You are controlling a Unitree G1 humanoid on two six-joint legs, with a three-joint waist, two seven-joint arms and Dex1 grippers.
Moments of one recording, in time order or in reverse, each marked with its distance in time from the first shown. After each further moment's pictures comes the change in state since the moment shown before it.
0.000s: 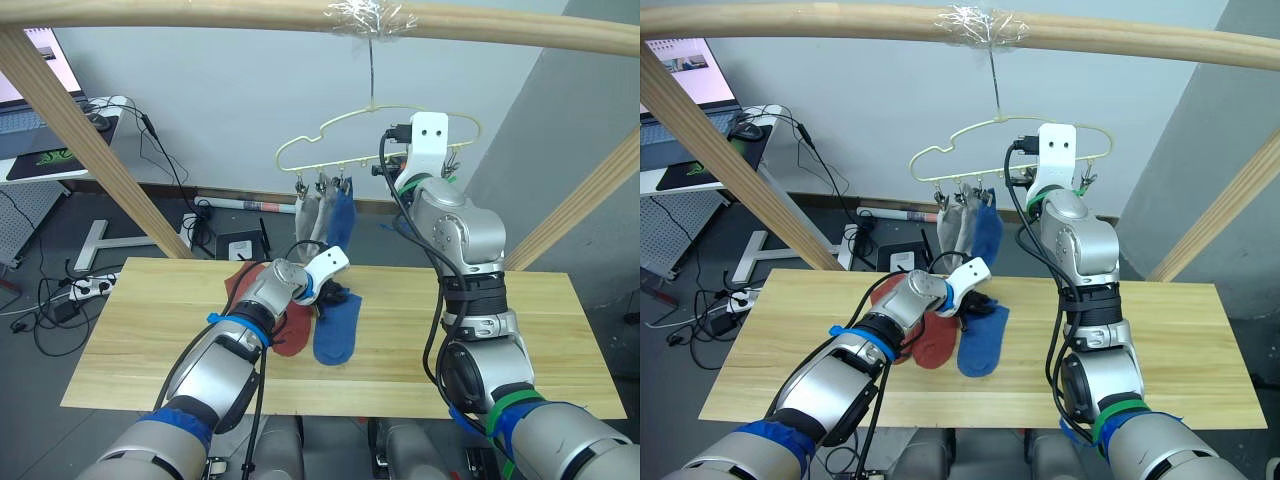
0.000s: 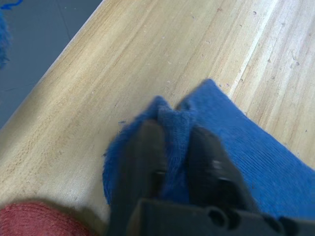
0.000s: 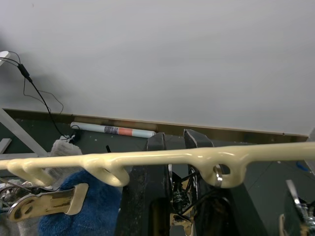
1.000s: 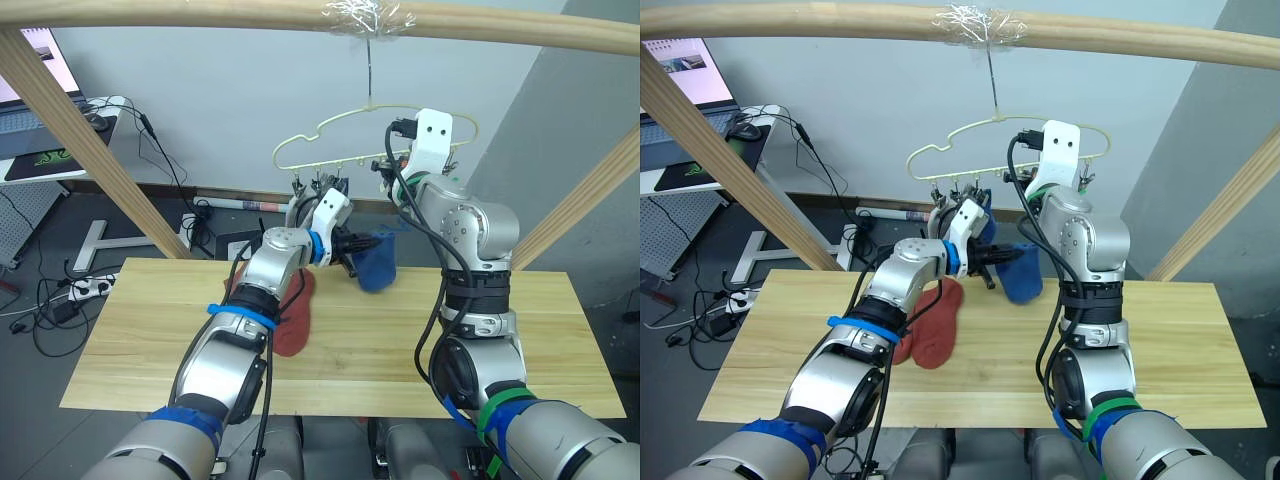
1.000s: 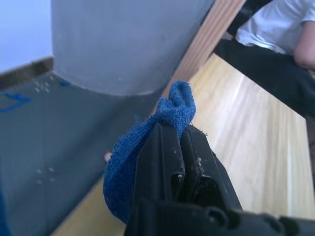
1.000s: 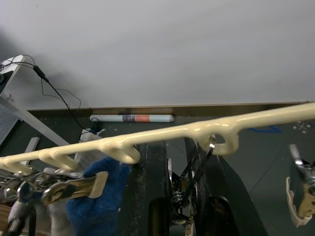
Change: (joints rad) left arm -0.053 -0.060 0.269 -0.288 -0.286 0.144 -0.046; right arm -0.033 0.054 -0.108 -0.093 0.107 0.202 -0.070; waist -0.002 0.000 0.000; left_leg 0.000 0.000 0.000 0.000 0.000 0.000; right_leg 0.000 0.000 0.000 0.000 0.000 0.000
